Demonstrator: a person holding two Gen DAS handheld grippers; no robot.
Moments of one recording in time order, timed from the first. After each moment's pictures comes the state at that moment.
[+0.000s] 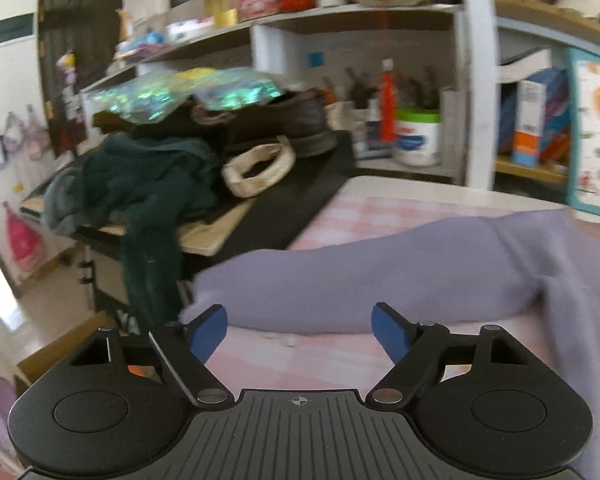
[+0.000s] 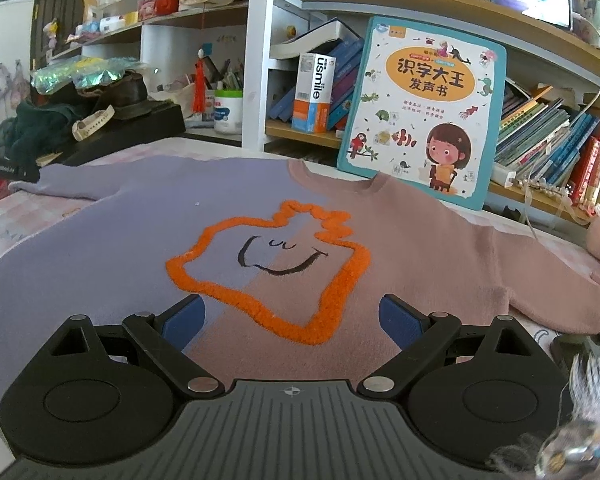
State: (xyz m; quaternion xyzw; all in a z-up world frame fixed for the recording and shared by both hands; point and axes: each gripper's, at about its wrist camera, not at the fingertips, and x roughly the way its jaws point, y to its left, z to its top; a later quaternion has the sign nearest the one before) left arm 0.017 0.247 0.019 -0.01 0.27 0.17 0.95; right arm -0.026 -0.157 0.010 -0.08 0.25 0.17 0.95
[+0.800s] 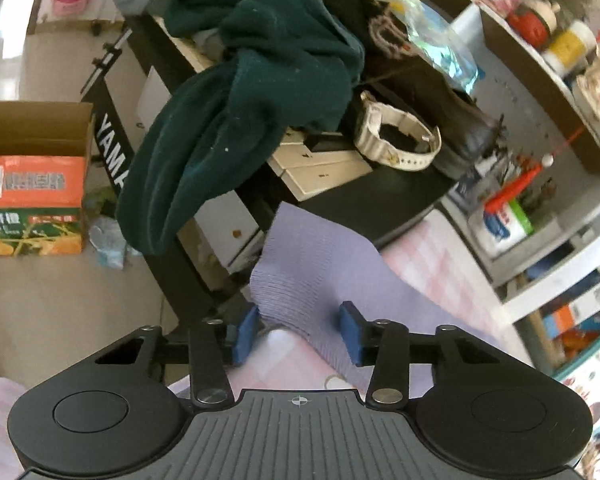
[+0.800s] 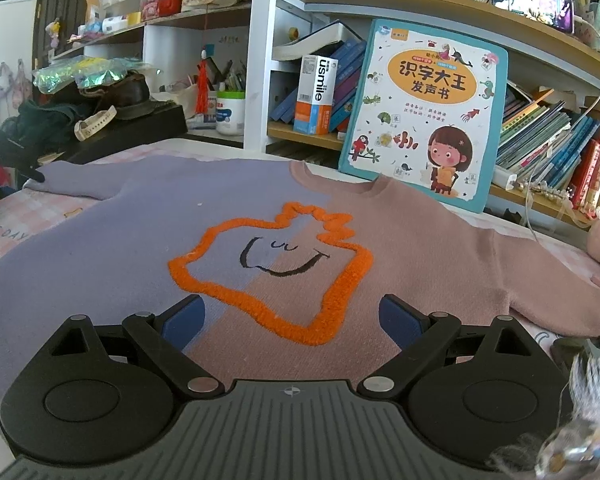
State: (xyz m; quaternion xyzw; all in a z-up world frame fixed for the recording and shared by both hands) left arm 0.042 0.366 -0.023 -0.39 0.28 0.17 0.86; right arm -0.028 -0.157 0.011 -0.08 0.24 0.17 0.95
